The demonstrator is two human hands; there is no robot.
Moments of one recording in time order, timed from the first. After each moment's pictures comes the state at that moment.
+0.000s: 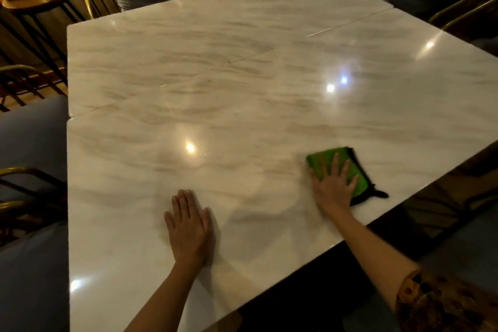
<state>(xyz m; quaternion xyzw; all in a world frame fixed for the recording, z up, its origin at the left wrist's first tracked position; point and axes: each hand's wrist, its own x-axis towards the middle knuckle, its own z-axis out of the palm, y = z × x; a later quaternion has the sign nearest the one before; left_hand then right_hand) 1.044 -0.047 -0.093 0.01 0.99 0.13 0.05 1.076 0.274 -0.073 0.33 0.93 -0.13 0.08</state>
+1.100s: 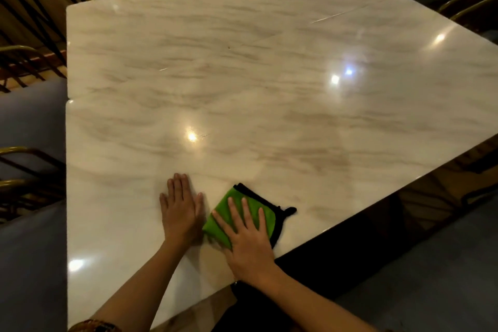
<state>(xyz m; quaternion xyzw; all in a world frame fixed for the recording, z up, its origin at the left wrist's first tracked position) 1.041 -0.056 -0.093 0.05 0.99 0.12 0.07 1.157 0.089 -0.088 -0.03 0.99 -0.11 0.03</state>
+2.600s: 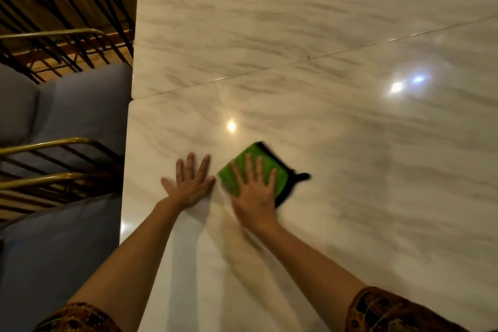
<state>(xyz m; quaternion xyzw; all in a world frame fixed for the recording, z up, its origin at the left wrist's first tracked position) 0.847 -0.166 -0.075 0.03 0.95 0.11 0.28 0.907 0.010 -0.094 -0.01 0.99 -0.12 0.01</state>
